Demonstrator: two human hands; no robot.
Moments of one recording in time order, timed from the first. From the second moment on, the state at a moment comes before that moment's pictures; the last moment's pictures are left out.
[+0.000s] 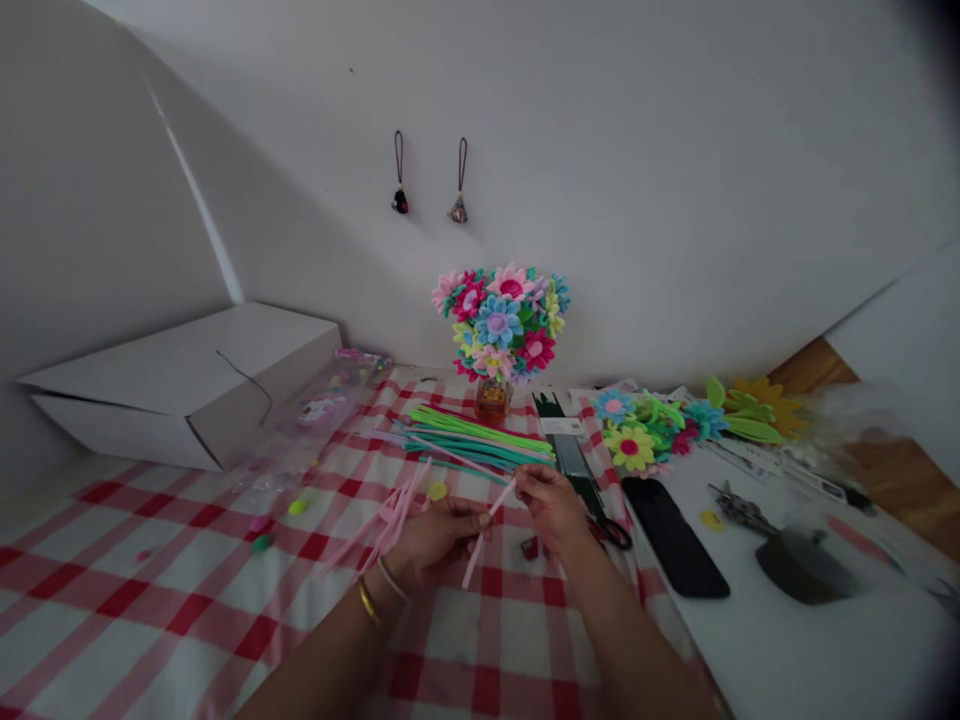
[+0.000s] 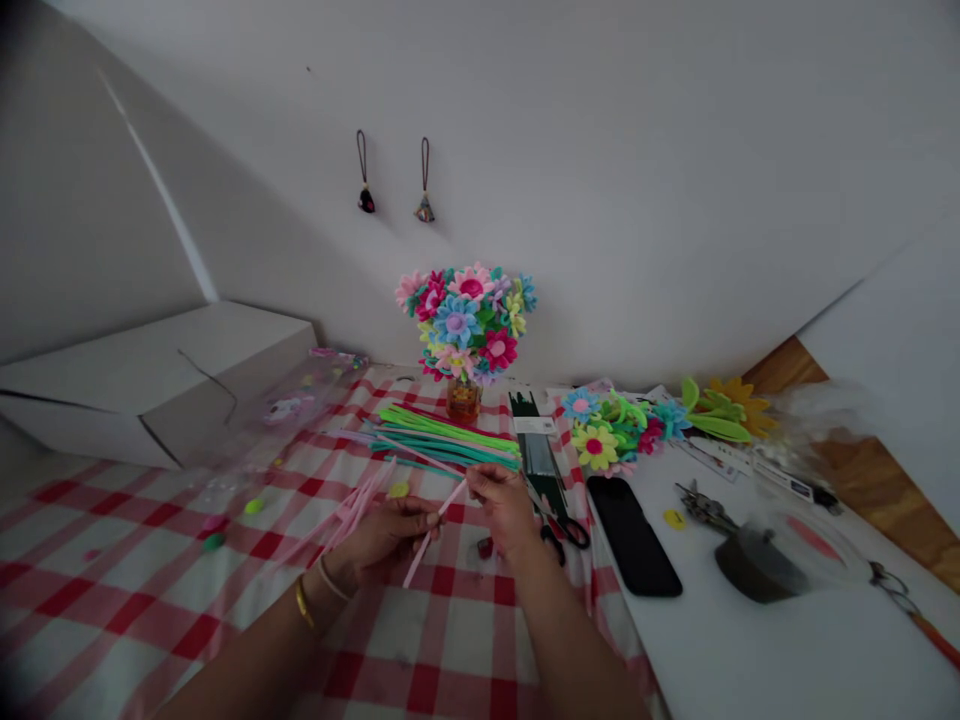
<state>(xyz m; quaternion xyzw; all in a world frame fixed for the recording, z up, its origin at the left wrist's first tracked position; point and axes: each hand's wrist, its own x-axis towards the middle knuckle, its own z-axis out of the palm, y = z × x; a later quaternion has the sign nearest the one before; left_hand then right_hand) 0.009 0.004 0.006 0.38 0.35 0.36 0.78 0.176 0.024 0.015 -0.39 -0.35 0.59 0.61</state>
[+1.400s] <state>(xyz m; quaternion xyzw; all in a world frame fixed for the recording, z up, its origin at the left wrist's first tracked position) 0.003 0.010 -0.001 0.35 0.32 0.35 0.81 0.168 0.006 0.017 -0.44 -0.50 0.65 0.37</state>
